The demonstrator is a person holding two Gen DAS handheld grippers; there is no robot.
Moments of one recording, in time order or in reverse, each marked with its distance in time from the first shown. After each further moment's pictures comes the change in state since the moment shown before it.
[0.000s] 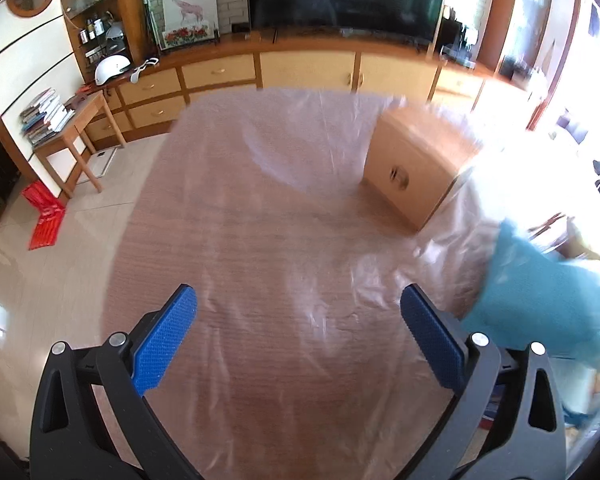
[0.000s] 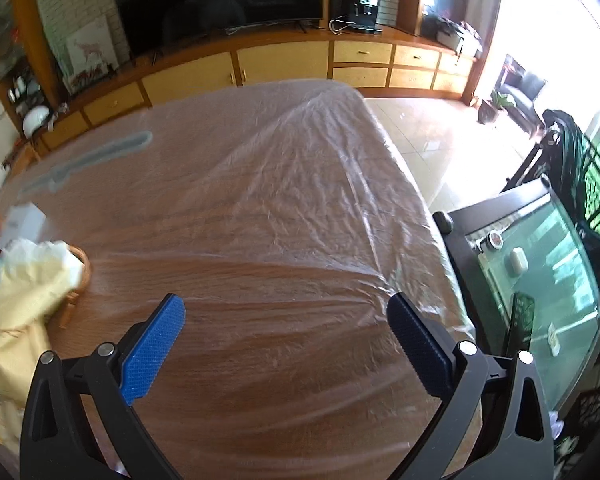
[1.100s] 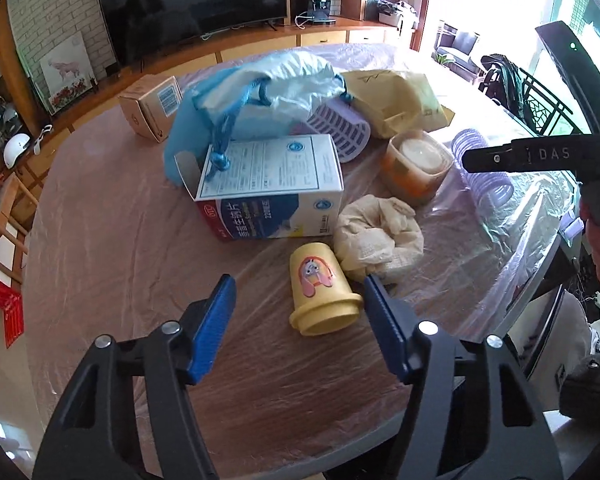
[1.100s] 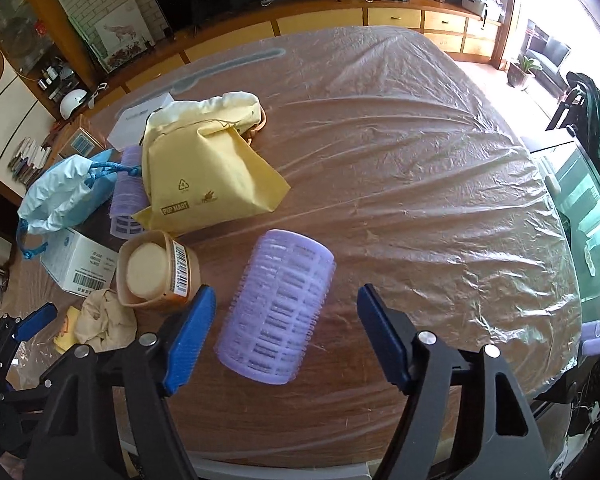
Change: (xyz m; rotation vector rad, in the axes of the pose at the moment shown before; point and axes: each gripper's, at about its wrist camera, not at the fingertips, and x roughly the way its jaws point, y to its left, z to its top) left arm -0.074 -0.129 -0.118 0.397 0.033 -0.209; right arm -0.058 0.099 -0.116 -0.004 0.121 0.108
